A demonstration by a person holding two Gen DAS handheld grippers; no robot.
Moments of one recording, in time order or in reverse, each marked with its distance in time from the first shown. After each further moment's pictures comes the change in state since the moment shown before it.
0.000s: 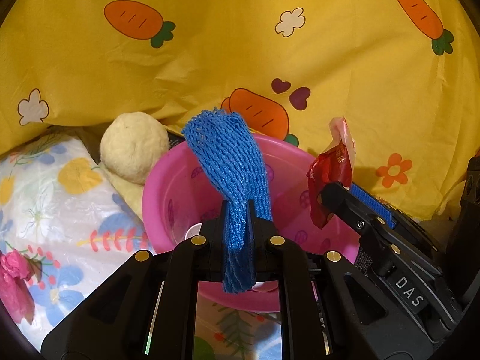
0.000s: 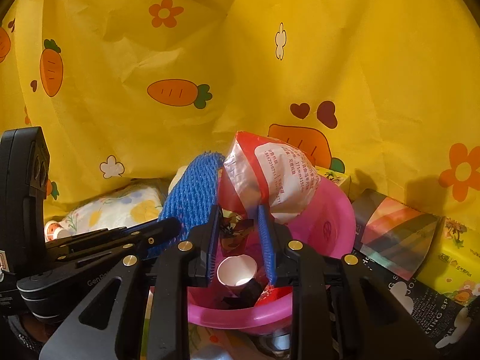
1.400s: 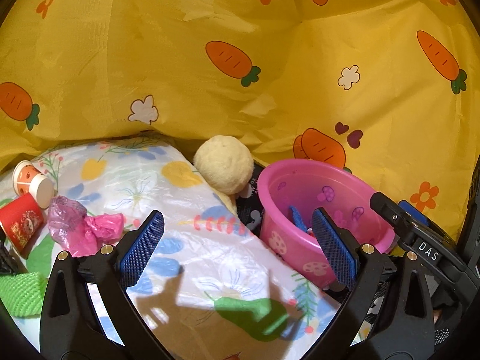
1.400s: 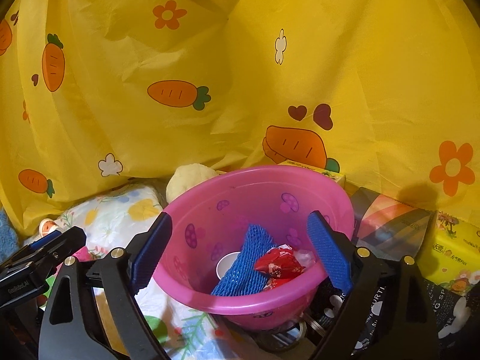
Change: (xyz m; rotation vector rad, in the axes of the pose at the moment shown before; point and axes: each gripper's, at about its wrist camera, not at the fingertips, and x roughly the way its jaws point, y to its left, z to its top) left arm -0.104 0.053 -0.050 -0.110 -0.222 0.272; right arm -0.016 0.015 -0.015 -0.019 -0.029 -0.049
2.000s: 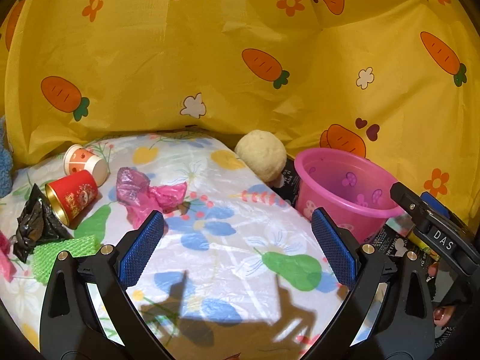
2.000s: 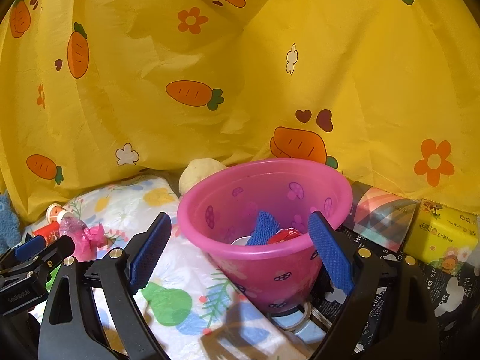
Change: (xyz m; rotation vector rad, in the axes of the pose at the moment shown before) left arm -0.064 0.032 -0.038 -0.007 -0.026 0.133; right arm -0.044 0.041 -0.031 -0.041 -0.031 -0.013
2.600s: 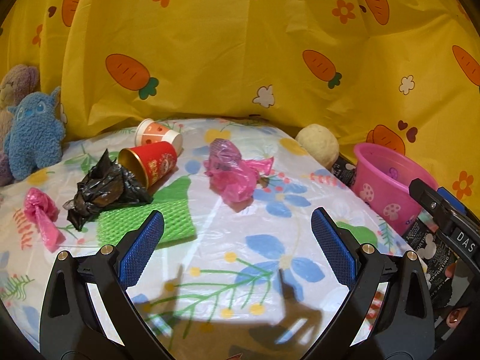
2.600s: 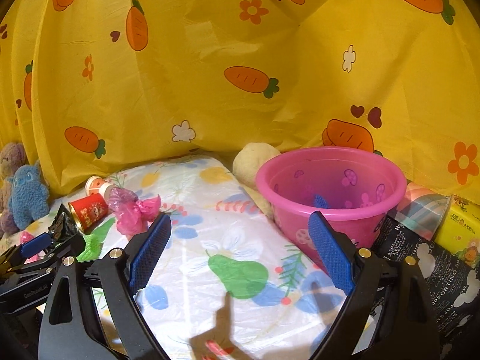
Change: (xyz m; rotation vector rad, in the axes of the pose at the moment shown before) left arm -0.044 0.078 -0.035 -0.079 0.009 0.185; right arm -0.017 0.080 -0.027 -0.099 0.035 0.147
